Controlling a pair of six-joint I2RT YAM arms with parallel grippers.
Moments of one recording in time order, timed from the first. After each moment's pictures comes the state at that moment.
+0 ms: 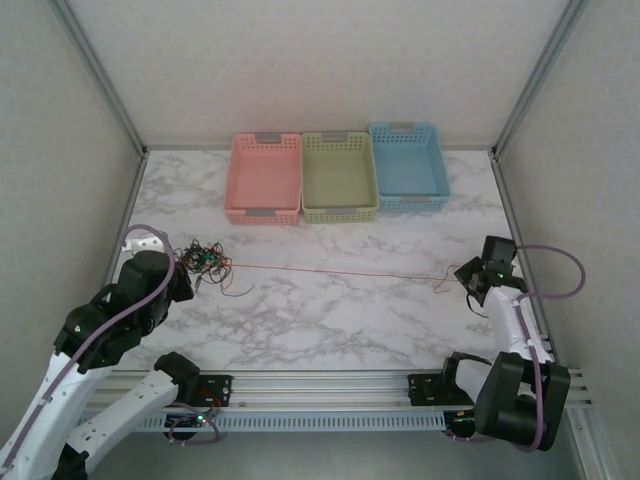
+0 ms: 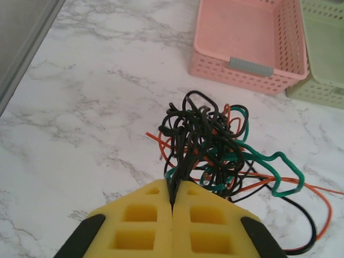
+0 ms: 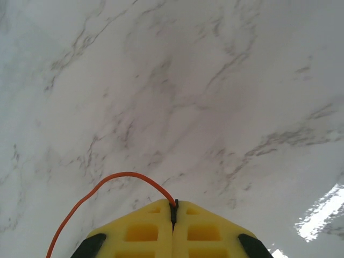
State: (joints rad) left arm -0.55 0.61 1.03 -1.16 -0.46 -0.58; right arm -0.23 1.07 0.57 -0.51 0.04 0.69
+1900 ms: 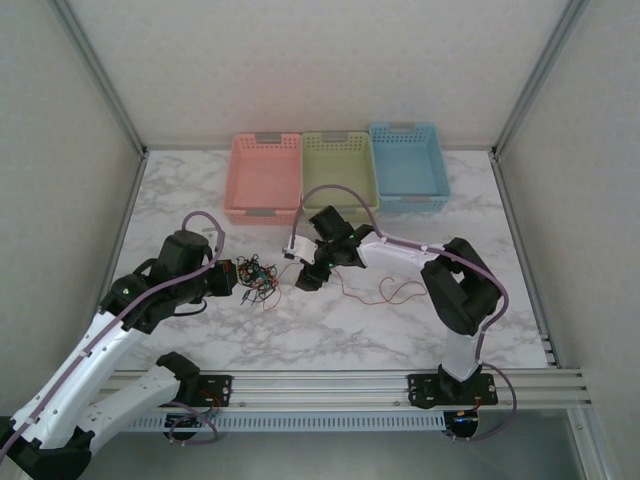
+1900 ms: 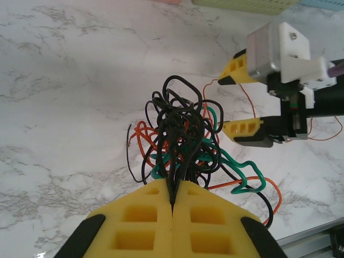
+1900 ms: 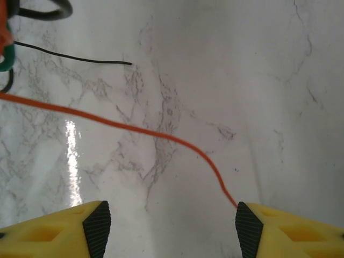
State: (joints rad) left arm -0.55 0.79 0.94 -0.96 0.00 -0.55; right arm 0.80 1.86 1.21 -0.35 -0.40 -0.55
